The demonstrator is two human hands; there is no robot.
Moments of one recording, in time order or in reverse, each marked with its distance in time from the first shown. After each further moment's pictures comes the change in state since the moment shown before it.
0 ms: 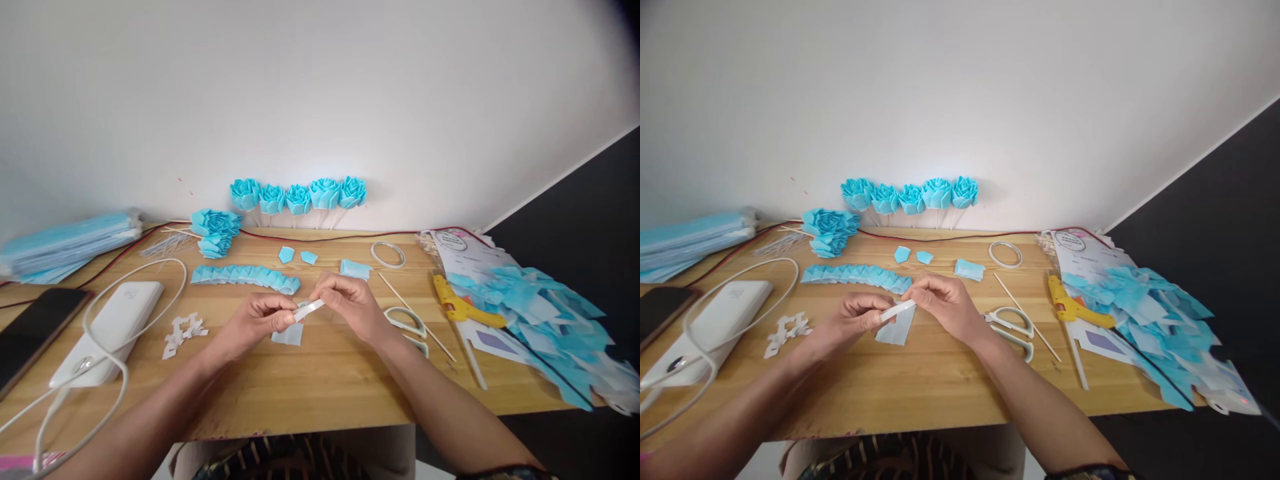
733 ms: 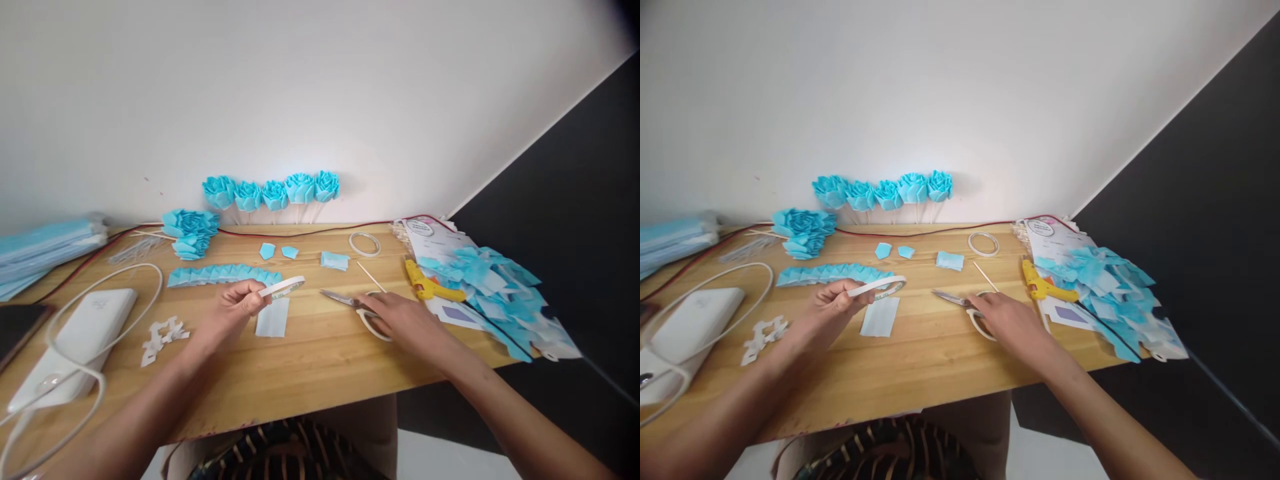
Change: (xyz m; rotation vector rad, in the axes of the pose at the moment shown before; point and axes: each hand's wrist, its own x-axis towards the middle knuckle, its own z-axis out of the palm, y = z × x) left_hand 0.003 -0.019 -0.003 -0.205 0.240 0.040; right_hand -0.104 -0.009 -0.084 -1.341 -0.250 0.326
